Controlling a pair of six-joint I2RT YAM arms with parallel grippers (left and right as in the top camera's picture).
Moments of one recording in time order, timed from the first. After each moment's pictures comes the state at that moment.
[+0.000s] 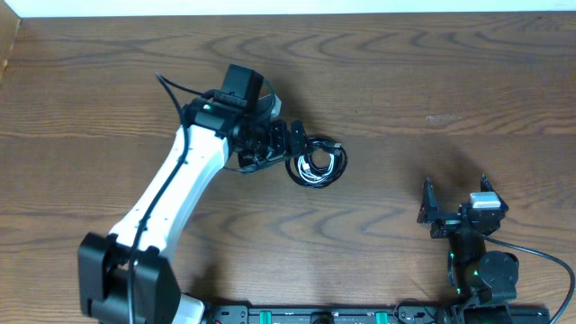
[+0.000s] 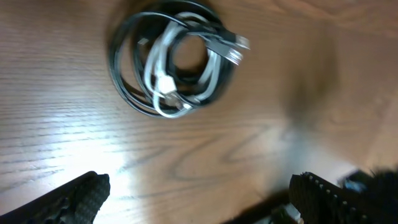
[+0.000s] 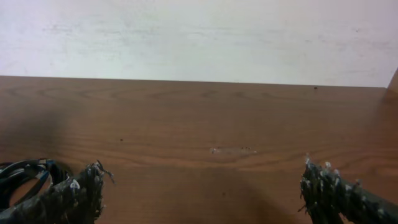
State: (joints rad) left arm -0.34 1.64 1.32 -0.95 0.49 -0.52; right arm 0.09 0.01 0.01 -0.07 0.06 0.00
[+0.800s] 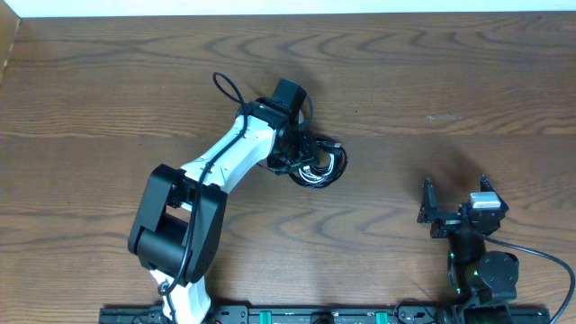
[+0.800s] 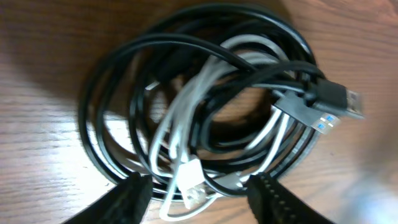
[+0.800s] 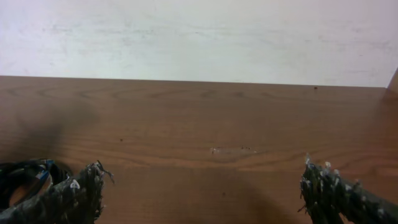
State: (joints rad) left arm -0.46 1.93 1.32 -0.76 0.35 -0.63; right arm 0.09 0.01 0.01 -0.07 0.06 0.00
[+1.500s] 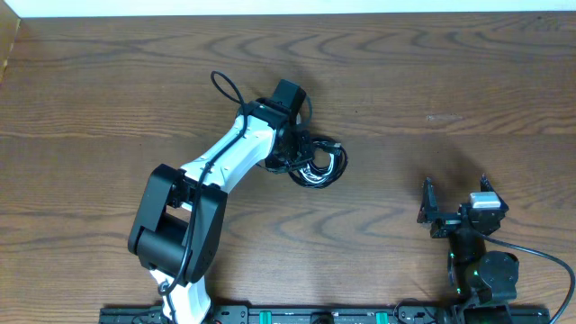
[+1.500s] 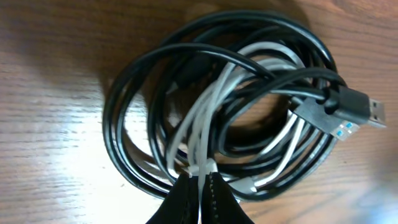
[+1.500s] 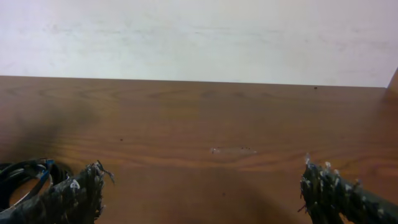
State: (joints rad) left arm -0.46 1.93 1.32 -0.77 0.33 -0.63; right arm 0.09 0.01 0.01 -0.07 0.06 0.00
